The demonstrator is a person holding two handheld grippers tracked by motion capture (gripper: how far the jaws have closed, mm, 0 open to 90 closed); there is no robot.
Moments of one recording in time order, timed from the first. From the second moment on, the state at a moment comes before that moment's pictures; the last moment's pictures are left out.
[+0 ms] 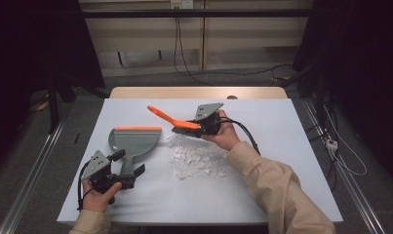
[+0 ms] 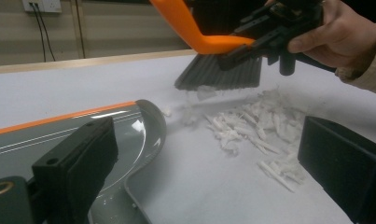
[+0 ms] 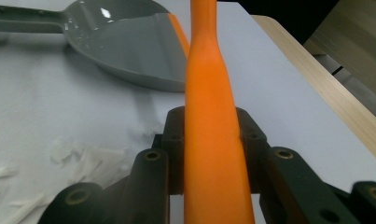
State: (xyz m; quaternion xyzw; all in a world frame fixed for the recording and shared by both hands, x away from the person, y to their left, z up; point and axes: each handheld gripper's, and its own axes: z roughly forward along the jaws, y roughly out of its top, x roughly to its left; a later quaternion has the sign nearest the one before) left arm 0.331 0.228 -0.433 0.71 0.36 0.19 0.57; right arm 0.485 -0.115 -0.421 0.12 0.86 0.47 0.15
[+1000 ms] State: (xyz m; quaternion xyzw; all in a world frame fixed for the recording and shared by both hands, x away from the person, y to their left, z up) left arm 0.329 0.230 -0.434 0.71 0.36 0.19 0.57; right arm 0.468 -0.123 -0.406 0.07 0.88 0.46 0.11
